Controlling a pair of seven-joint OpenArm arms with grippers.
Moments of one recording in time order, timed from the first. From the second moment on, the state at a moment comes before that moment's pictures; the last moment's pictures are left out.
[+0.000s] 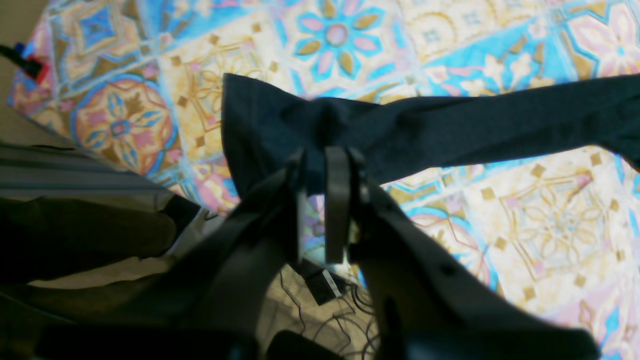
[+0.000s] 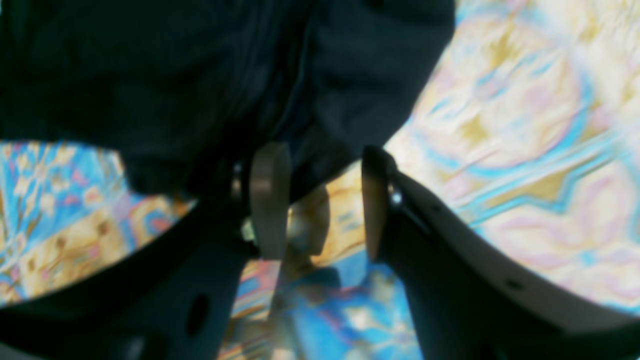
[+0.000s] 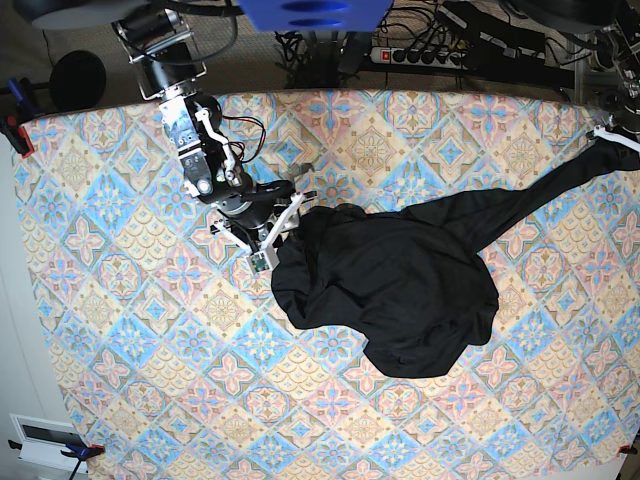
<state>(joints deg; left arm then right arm) 30.1 -25.0 -44.2 95.3 -30.4 -8.4 42.3 2.5 10.2 -21.1 88.3 21.6 2.9 -41.1</state>
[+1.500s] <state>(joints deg) 27.3 -21.9 -41.8 95.3 -30.1 -8.3 42.7 6.0 5.2 -21.4 83.1 21.6 3.0 -41.1</state>
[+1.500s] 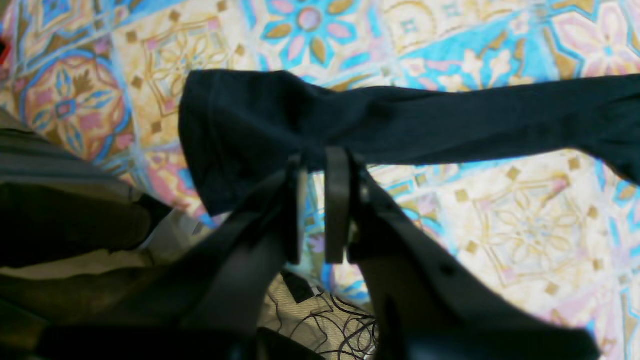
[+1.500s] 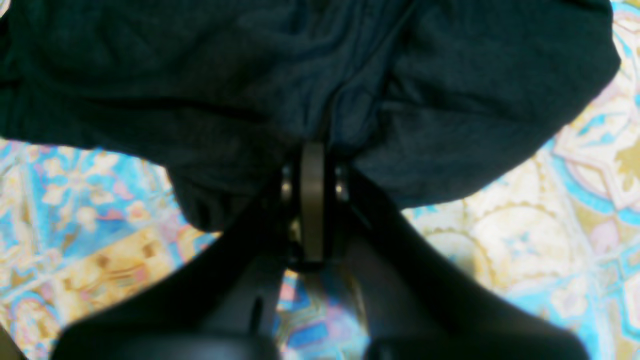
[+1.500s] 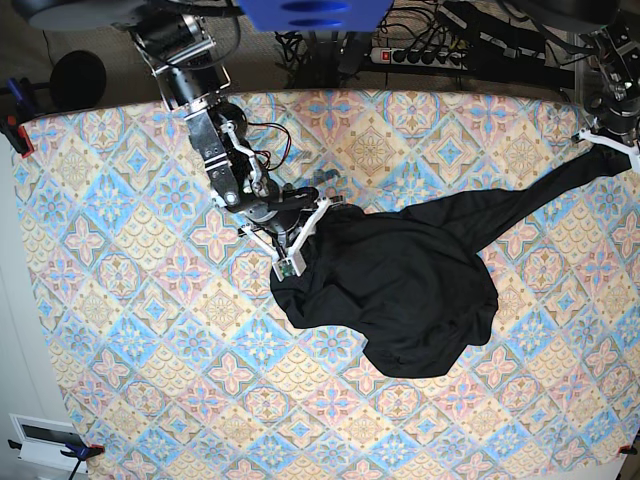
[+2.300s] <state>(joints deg) 9.0 -21.8 -22.4 95.2 -29.6 -8.2 43.0 -15.1 12.8 -1.7 111.3 21.9 3.1 -39.6</state>
